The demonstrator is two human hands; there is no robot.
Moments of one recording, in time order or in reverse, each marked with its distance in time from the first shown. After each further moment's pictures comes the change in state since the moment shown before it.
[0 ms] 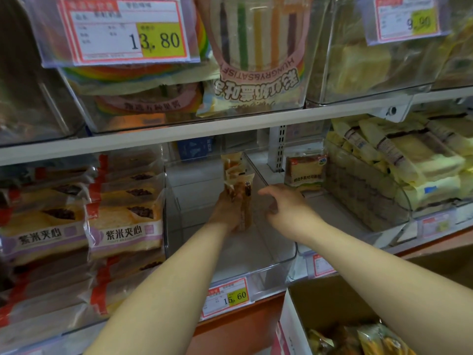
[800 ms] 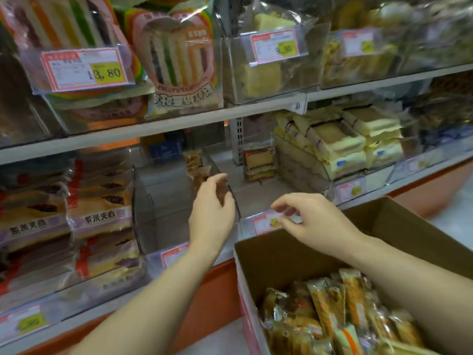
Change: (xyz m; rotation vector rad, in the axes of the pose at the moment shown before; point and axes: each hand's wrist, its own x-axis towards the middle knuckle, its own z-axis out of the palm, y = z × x) left_hand -0.156 0.049 0.036 0.141 0.289 0.447; right_hand -0.161 0.035 -0.077 -0.120 0.133 -0.096
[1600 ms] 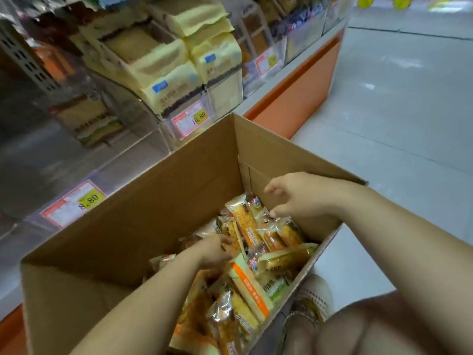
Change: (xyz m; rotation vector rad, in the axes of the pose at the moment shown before) left_hand -0.120 -0.048 0.285 0.655 -1.417 -0.082; right_hand -0.154 0.212 -0.035 0.135 -0.493 0.635
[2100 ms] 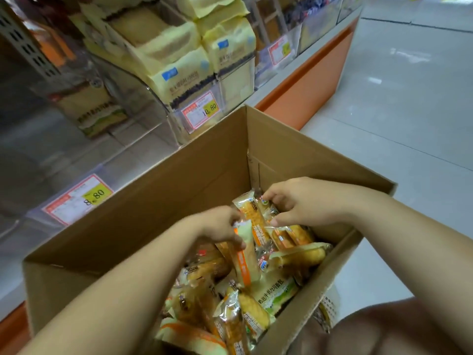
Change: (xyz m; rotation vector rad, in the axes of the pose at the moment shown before) left_hand -0.010 0.022 -0.057 0.094 -0.057 0.243; right_hand 0.015 -0.009 0.013 0.032 -0.075 -0.077
